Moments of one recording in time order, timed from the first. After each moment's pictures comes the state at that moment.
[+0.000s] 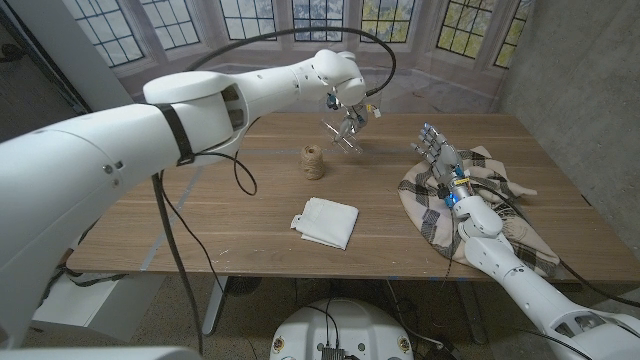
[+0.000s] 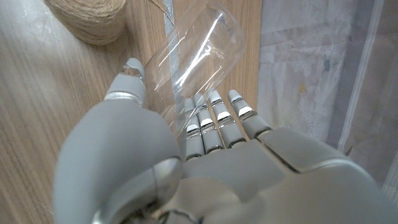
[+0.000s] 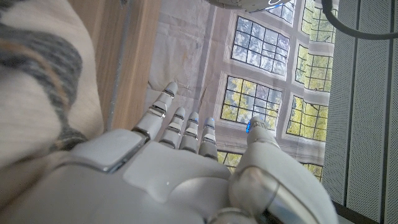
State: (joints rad) left arm -0.33 0.09 1.46 -0.85 0.96 -0.30 -0.72; left_hand 1.01 0.03 0.35 -0.16 0.23 0.51 0.01 0.32 0.24 0.48 -0.09 0.32 0.36 0.47 -0.09 0.29 0.27 0.34 0.03 0.24 0.19; right arm -0.87 -0.43 -0.31 -1.13 0.72 0.60 0.22; right_hand 0.39 0.15 0.32 -0.14 0.18 0.20 -0.03 0.20 0.19 0.19 0.00 0.20 0.20 0.14 -0.01 0.22 0.21 0.43 0.05 0.20 0.17
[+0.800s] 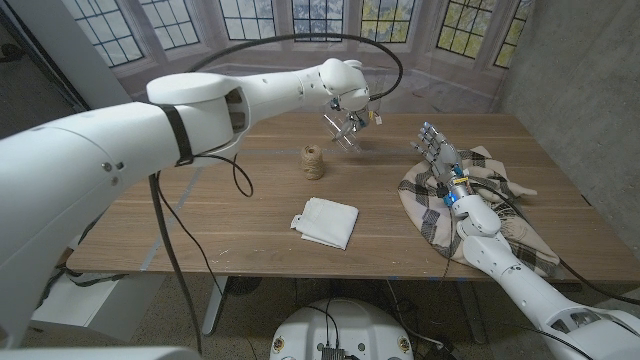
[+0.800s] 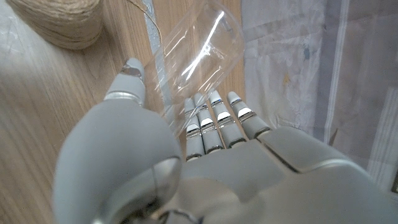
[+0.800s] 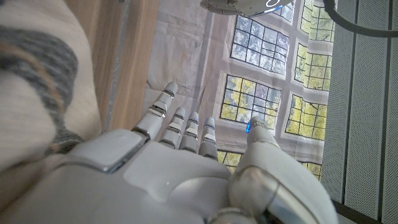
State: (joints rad) left arm -0.32 0.11 1.54 -0.94 1.01 -0.25 -0.69; left_hand 1.01 0.03 0.35 -0.16 0.24 0.51 0.01 0.32 0.24 0.48 -0.09 0.32 0.37 0.47 -0.08 0.29 0.28 0.34 0.04 0.24 0.19; right arm -0.86 -0.42 -0.32 -1.10 0.72 0.62 0.22; right_hand 0.39 0.15 0.32 -0.14 0.18 0.20 -0.03 0.20 0.19 0.19 0.00 0.20 0.20 0.14 -0.01 0.22 0.21 0.43 0.05 0.20 0.17
